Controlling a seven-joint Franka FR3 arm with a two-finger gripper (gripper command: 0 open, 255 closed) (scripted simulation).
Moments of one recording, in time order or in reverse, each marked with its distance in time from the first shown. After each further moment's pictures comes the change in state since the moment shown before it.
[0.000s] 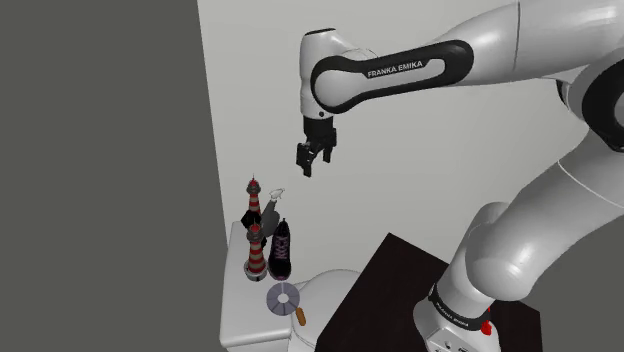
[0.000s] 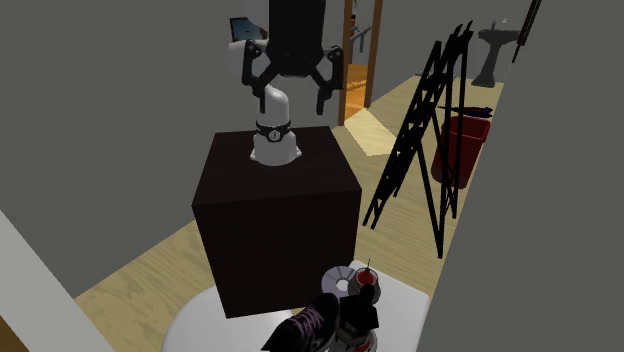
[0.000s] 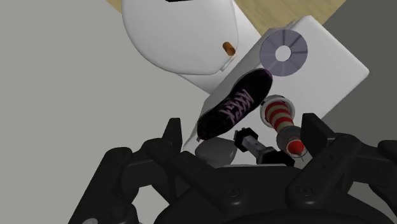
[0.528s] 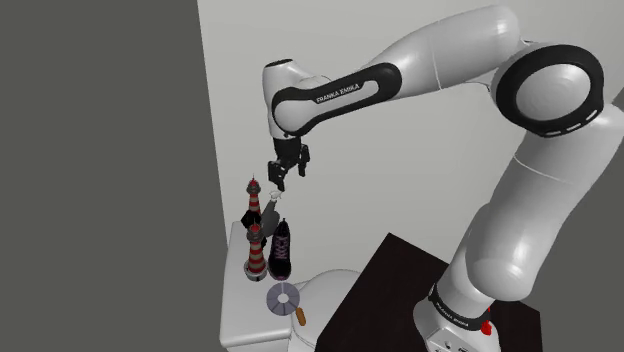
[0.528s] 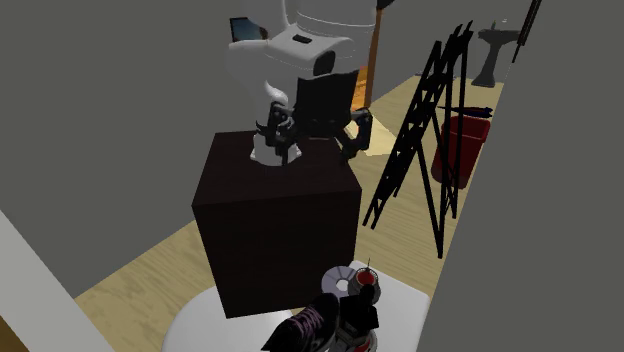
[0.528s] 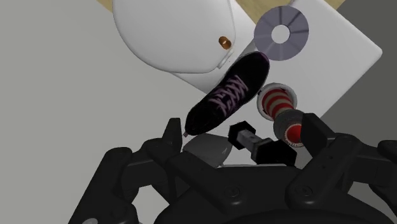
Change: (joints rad) arm 0.014 0.299 0.033 0.159 -0.033 0.082 0.104
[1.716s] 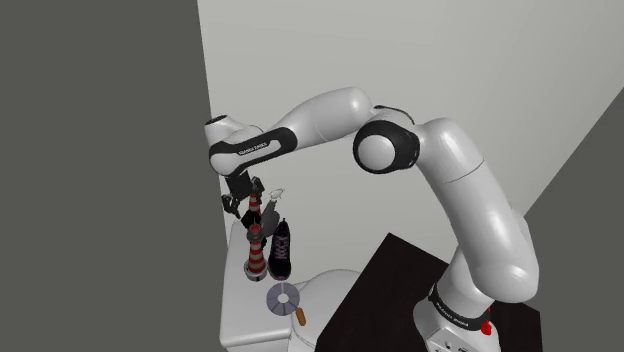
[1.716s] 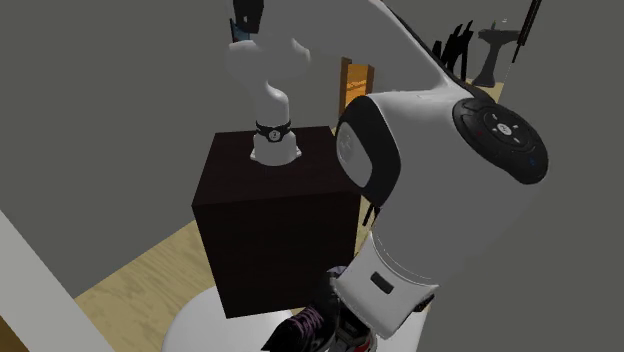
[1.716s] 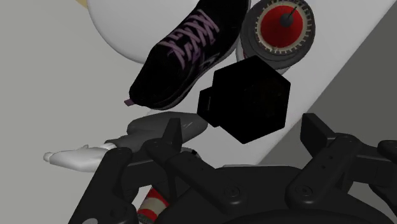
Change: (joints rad) arm 0.083 0.775 -0.018 0.737 -0.064 -0.087 0.138
